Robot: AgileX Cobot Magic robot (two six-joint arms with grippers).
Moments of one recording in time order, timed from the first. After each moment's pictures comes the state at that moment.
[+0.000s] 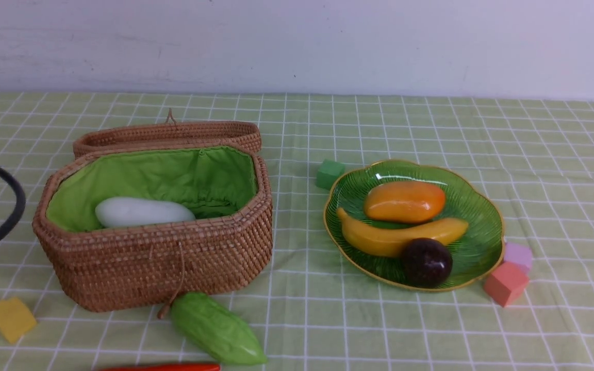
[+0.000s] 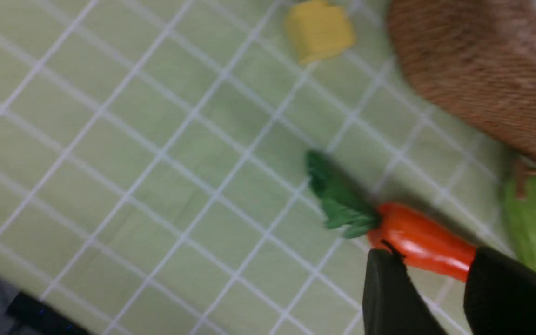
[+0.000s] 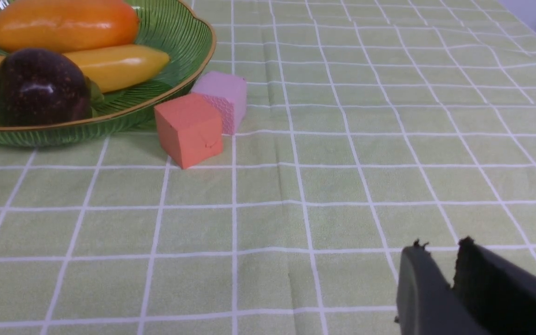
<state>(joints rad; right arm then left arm) -0.10 -0.01 0.02 -0.04 0.39 -0.03 -0.05 0.90 -0.92 0.13 1.22 -0.85</state>
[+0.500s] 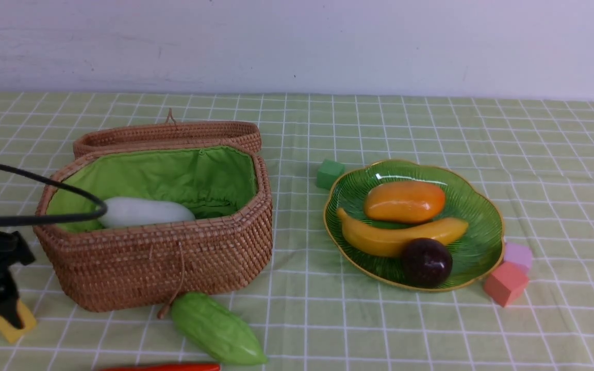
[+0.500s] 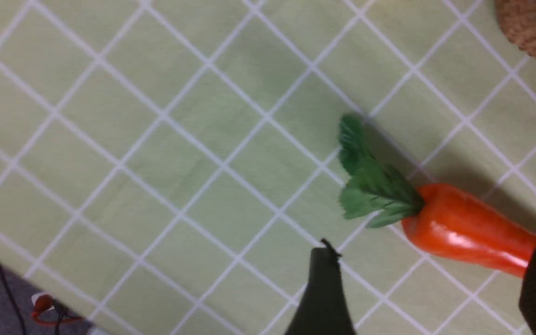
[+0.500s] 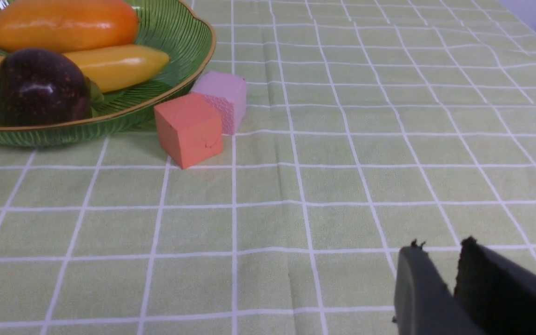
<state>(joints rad) -0.10 -0.01 0.02 -0.04 0.39 -0.03 -0.05 1.19 -0.92 0.00 1.13 -0.71</state>
